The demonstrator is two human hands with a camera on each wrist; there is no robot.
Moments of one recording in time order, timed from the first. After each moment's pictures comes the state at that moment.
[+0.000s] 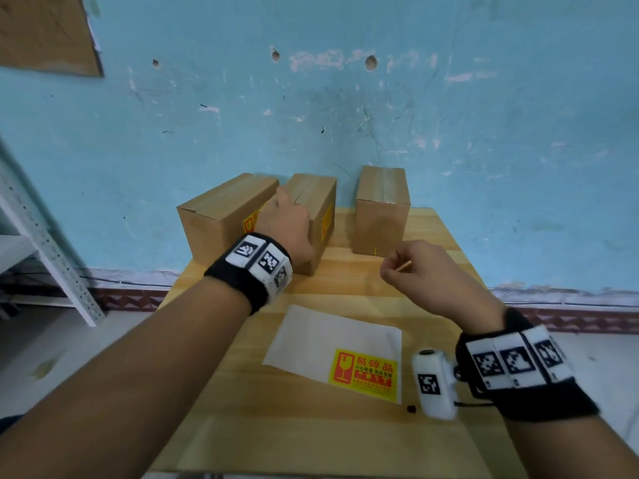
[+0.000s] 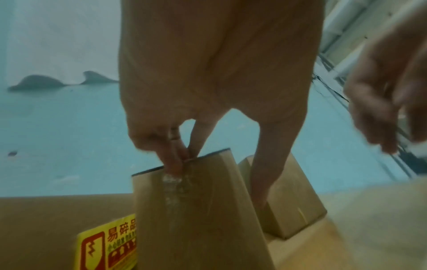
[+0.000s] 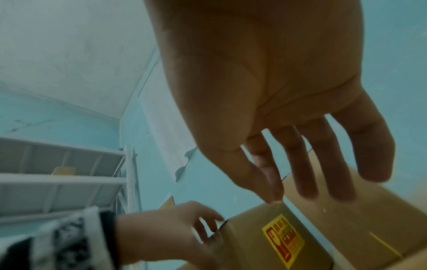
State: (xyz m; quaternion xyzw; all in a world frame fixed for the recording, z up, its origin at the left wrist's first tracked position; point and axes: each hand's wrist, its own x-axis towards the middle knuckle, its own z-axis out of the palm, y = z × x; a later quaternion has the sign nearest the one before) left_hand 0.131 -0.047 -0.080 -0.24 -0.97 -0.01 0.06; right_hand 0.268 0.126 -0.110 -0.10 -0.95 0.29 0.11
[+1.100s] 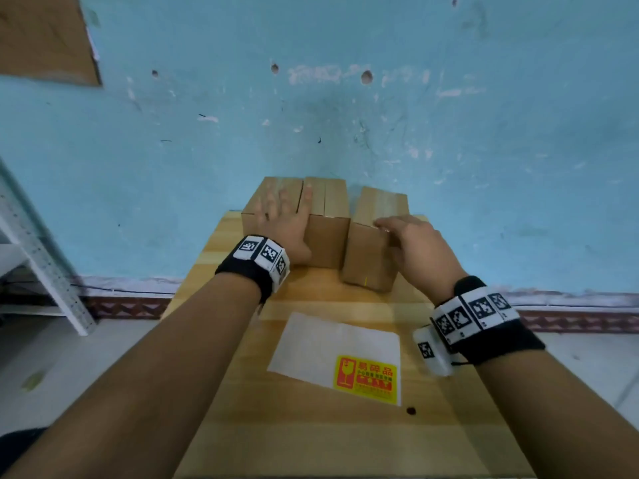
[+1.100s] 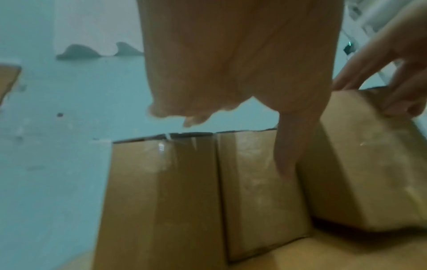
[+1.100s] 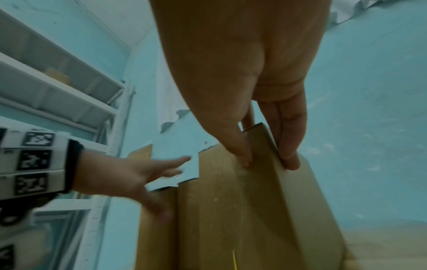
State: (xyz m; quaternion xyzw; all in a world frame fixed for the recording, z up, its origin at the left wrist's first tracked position) left_hand 0.091 -0.048 -0.095 -0.27 -0.96 -0.05 0.05; right_hand 0.228 0.140 -0.102 -0.06 -0.96 0.13 0.22
